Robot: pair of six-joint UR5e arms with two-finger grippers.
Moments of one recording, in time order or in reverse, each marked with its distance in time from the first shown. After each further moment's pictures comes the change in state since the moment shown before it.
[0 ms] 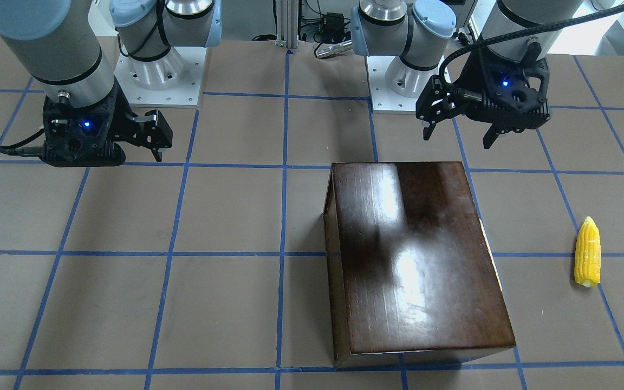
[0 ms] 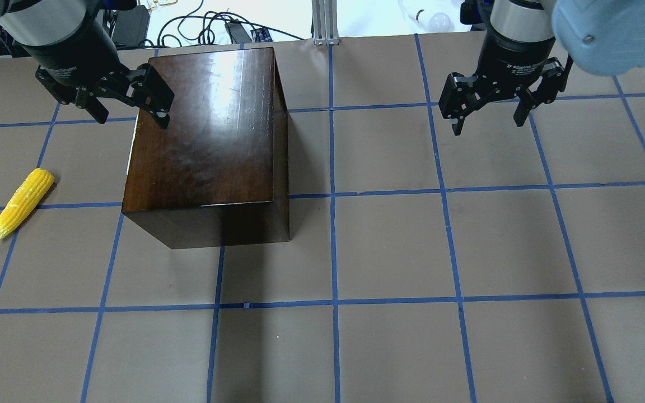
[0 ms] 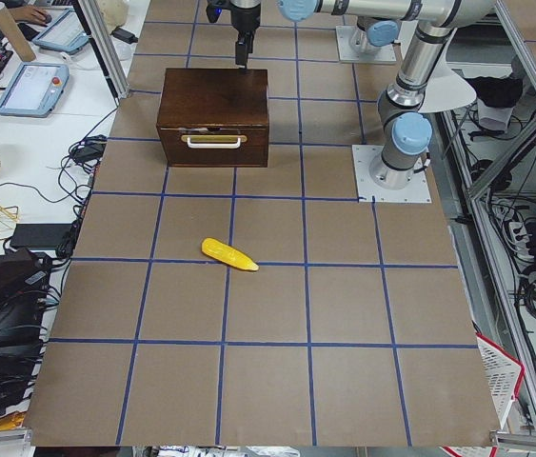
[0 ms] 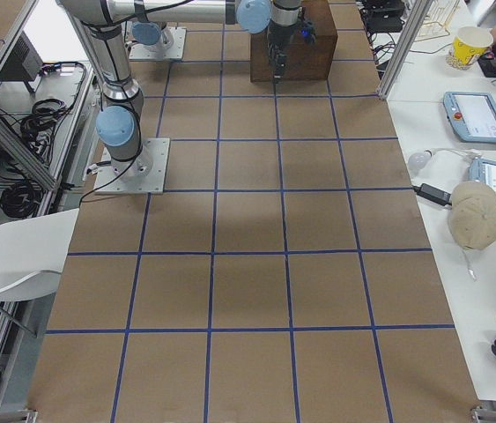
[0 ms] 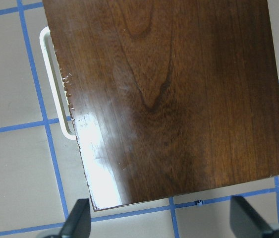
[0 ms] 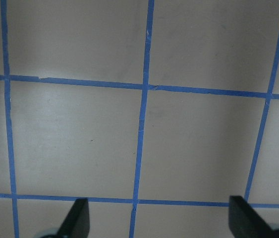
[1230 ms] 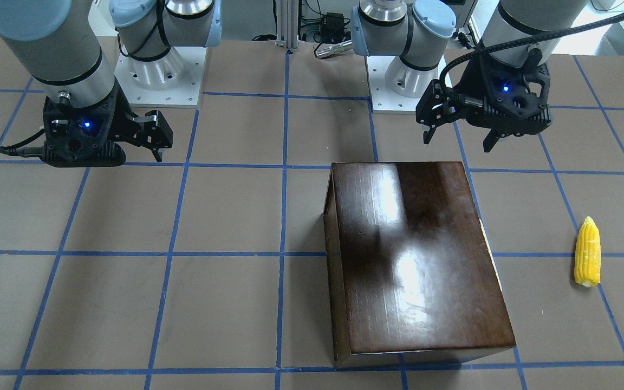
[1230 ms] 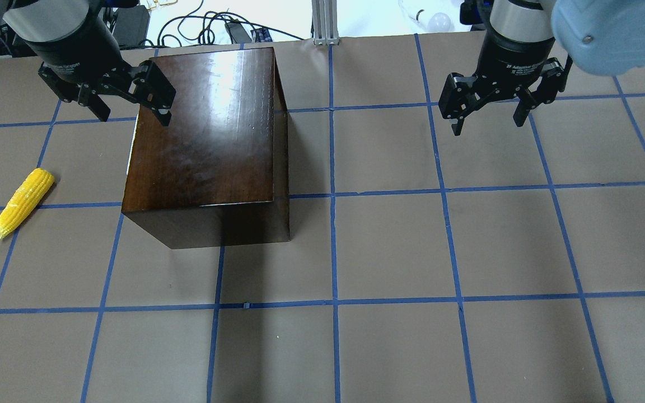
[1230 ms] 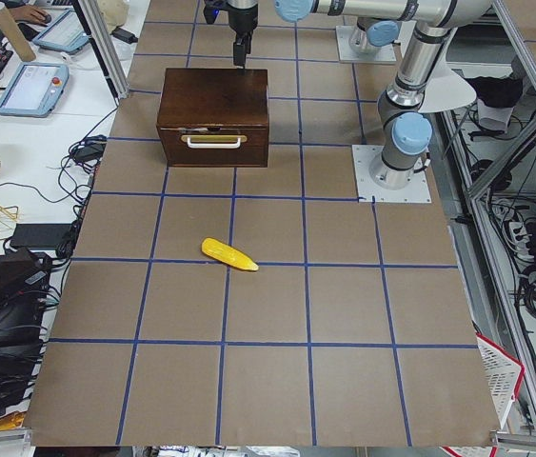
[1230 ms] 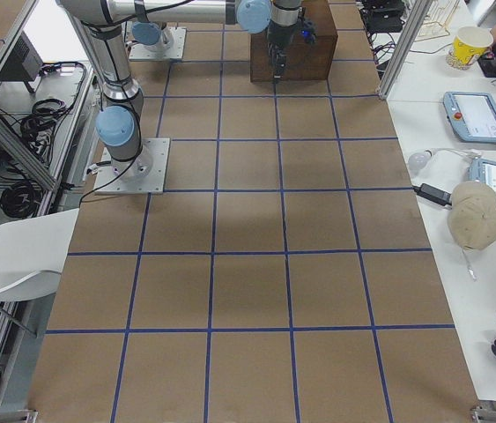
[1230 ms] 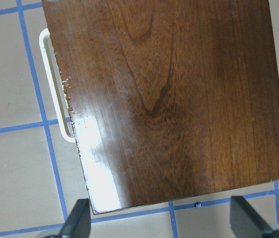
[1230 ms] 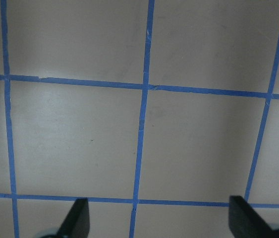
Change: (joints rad) left arm 0.000 -0.022 0.020 -0.007 -0.002 -0.017; right arm 0.000 0.001 0.000 0.000 0.000 0.000
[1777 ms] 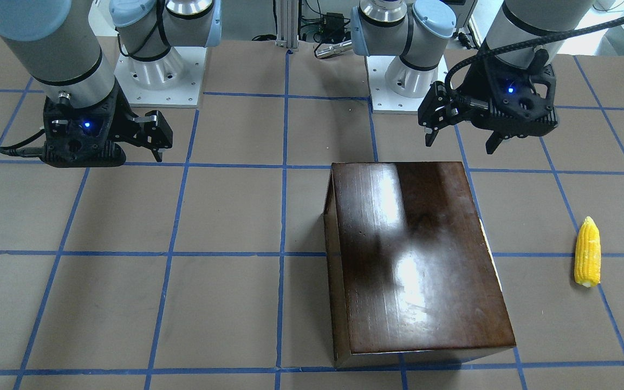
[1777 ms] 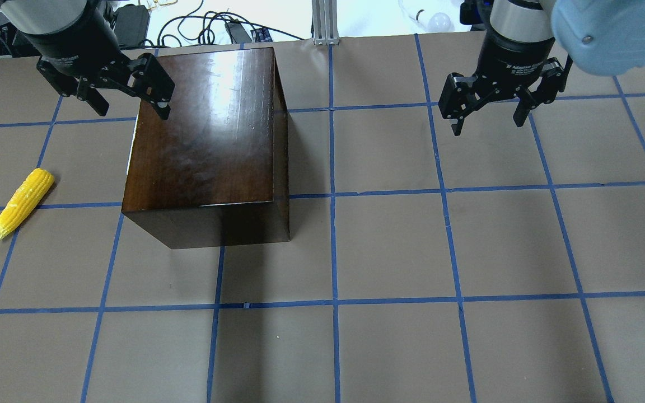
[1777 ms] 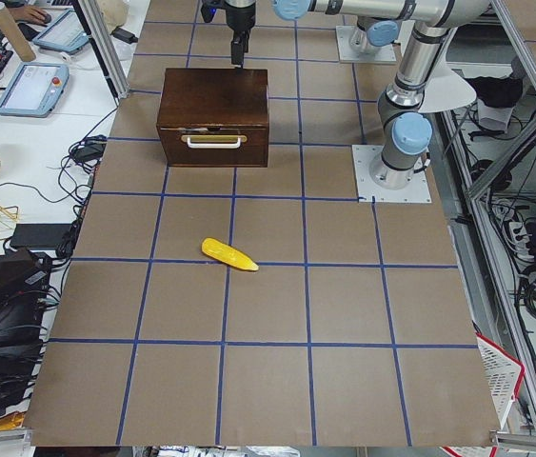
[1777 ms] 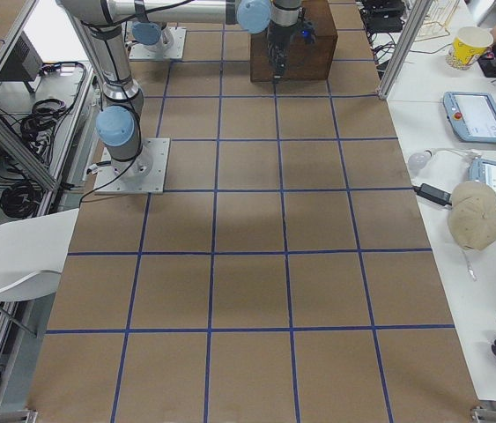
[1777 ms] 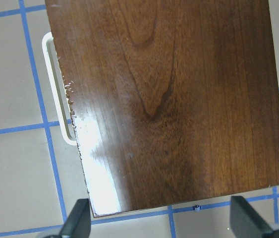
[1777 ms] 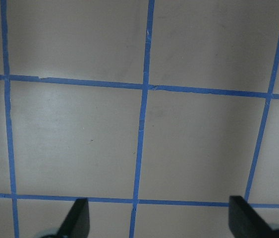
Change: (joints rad) left arm 0.003 -0.008 0.020 0.000 -0.001 -0.006; right arm 0.000 0.000 0.000 0.000 0.000 0.000
